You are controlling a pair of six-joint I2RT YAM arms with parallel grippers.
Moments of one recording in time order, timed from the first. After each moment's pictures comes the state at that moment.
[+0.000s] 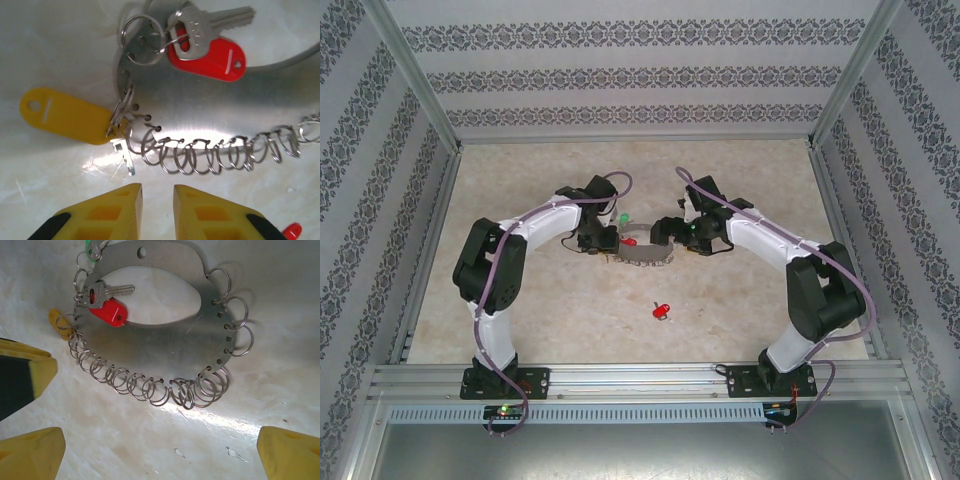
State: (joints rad) left arm -0.46 1.93 1.38 -0.83 0.24 -0.42; right arm 0.43 1.64 1.12 -0.60 -0.38 0.55
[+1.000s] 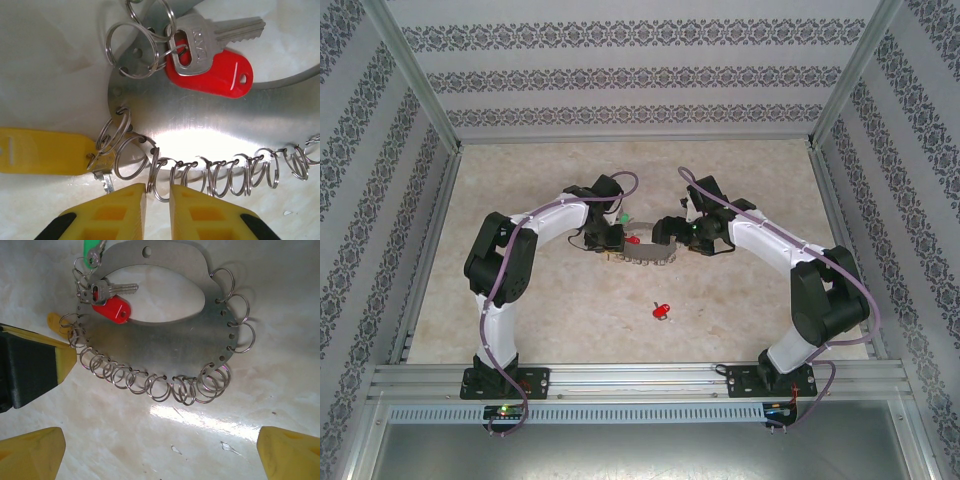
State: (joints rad) left arm -0.47 2.00 1.44 -0.80 0.27 -0.42; right arm 0.43 1.61 1.11 -0.61 -0.35 0.57
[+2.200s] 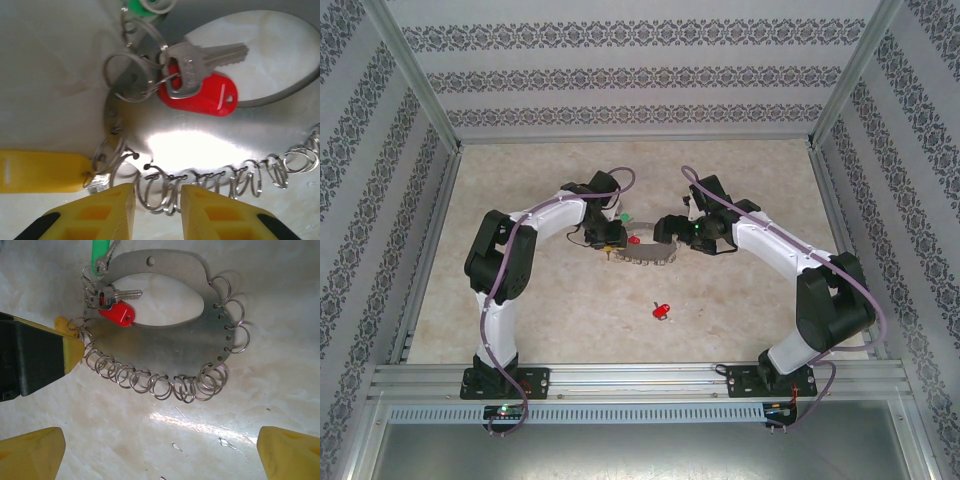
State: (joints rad) left arm -0.44 2.02 1.46 -0.78 0.32 -0.43; right arm 0.43 1.57 1.10 -0.62 -0.33 0.58
